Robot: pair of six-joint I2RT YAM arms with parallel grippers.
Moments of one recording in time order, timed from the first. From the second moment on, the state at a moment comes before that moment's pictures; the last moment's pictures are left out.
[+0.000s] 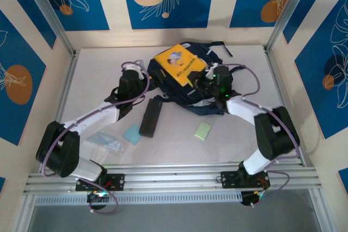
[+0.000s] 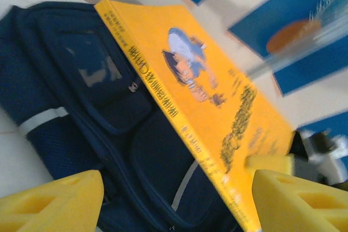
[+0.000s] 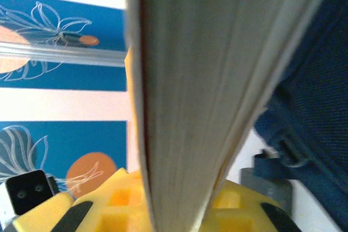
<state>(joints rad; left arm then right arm) -0.55 1.48 0.96 0.21 0.06 -0.77 0.33 1.53 0.87 0.35 -0.47 1.20</state>
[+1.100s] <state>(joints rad) -0.86 2.20 1.78 -0.54 0.16 0.01 -0.39 1.00 0.77 -0.49 -0.48 0.73</state>
